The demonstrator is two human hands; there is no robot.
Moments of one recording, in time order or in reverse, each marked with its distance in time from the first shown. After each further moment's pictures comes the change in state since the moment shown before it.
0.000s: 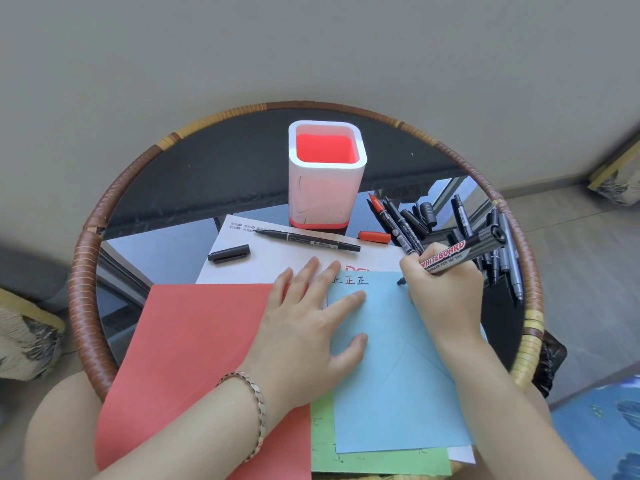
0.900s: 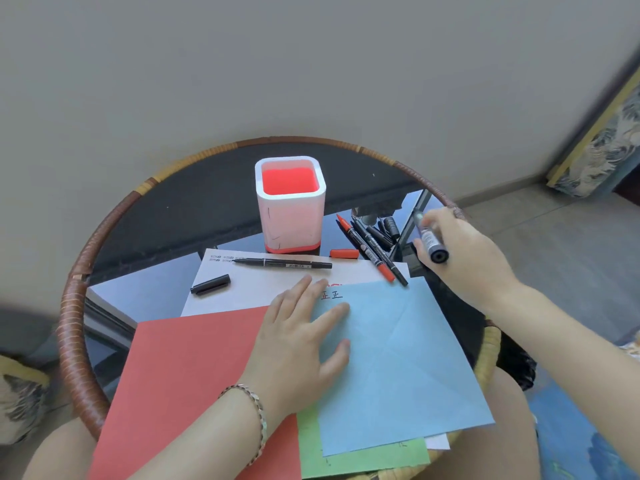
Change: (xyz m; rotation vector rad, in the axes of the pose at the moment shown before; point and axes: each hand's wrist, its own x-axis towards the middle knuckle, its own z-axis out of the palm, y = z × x) left_hand 0.006 0.007 0.000 -0.006 0.020 0.064; right_hand 0.054 0.003 -0.070 -0.450 -0.234 -0.434
